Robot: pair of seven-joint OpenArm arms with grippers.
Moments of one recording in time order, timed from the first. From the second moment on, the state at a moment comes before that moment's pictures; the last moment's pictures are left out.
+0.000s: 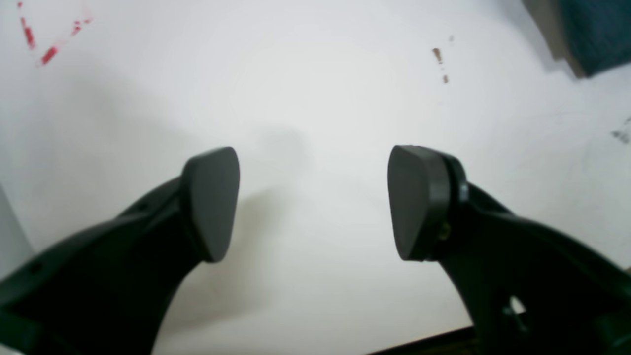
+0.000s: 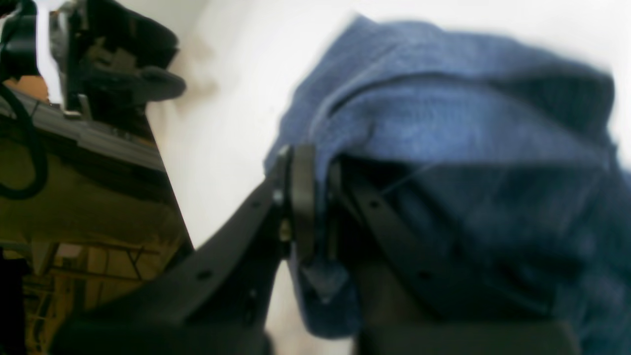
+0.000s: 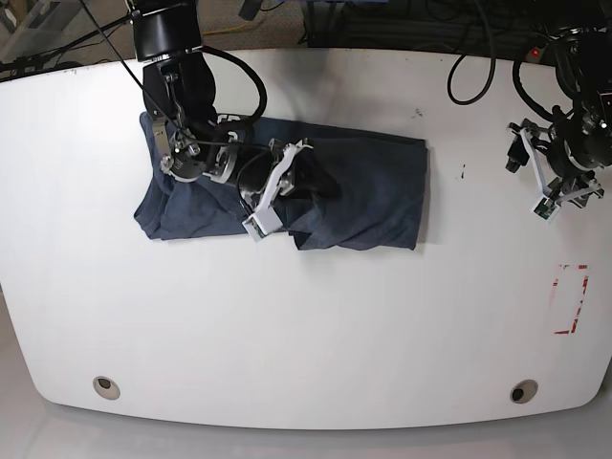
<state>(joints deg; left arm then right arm) 8.6 -26.4 -22.6 107.2 -25.9 -42.8 70.4 -1.0 8.6 -9.2 91.8 51.7 30.8 -52.0</state>
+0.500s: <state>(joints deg) 1.4 -20.0 -12.6 107.4 -25.2 -42.8 70.6 -1.9 8.8 -2.9 80.1 51.4 30.6 -49.3</state>
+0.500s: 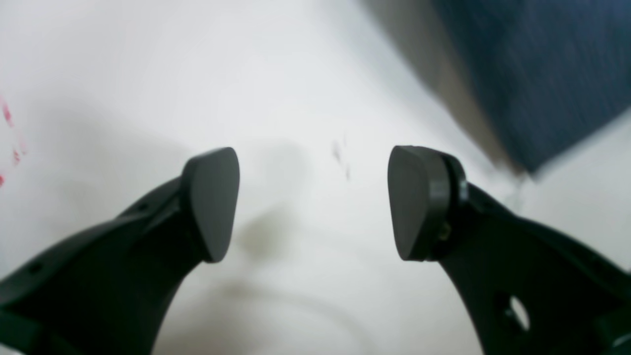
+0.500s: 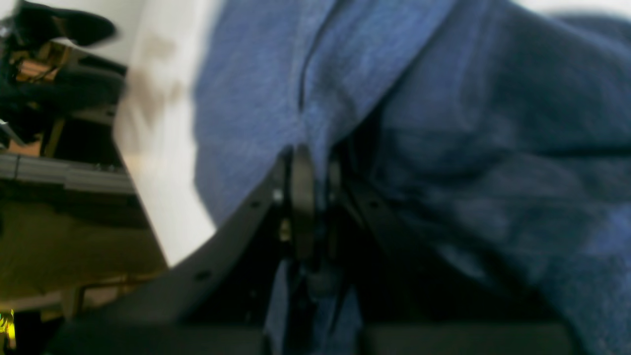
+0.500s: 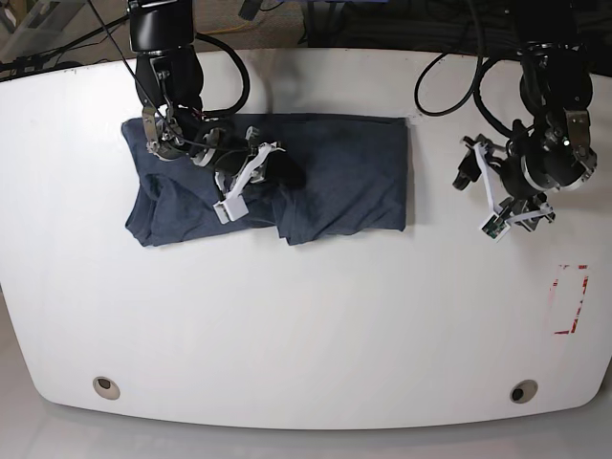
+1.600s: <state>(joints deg) -3.4 -6.9 6.2 90.7 -17.2 -42.8 56.2 -2.4 12.4 -0.2 71.8 53.0 32.1 -40.1</state>
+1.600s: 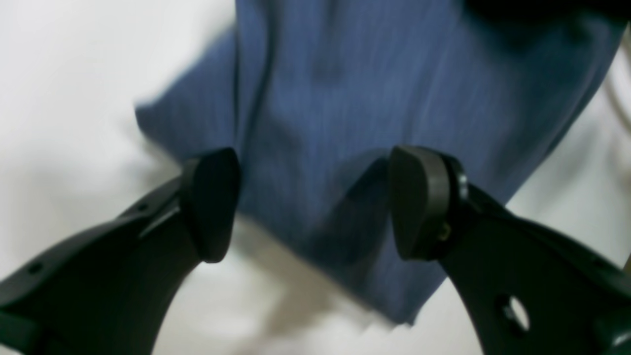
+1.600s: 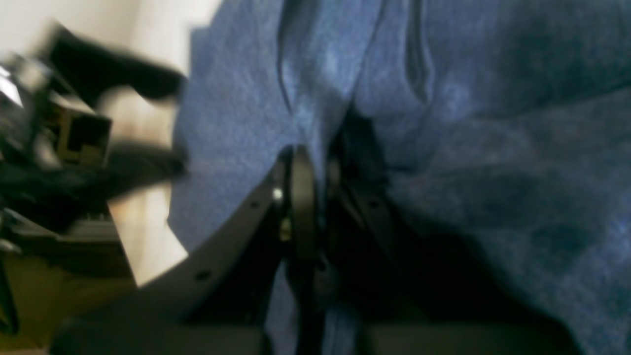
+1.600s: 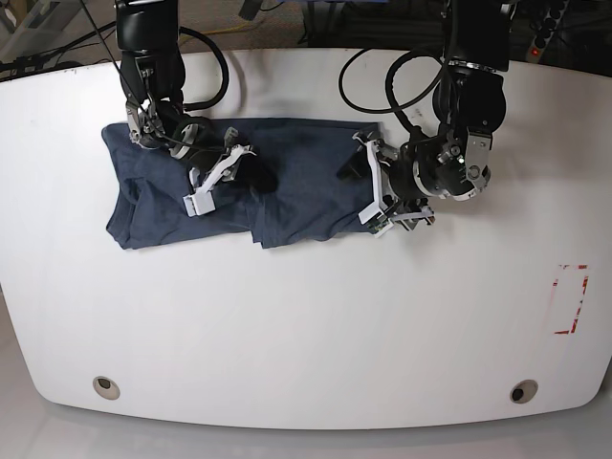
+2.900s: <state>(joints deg) -7.3 -14.8 6.5 98.2 -23.3 -42.8 54.6 -4.8 13.9 14.1 91.5 51.7 30.0 -50.0</state>
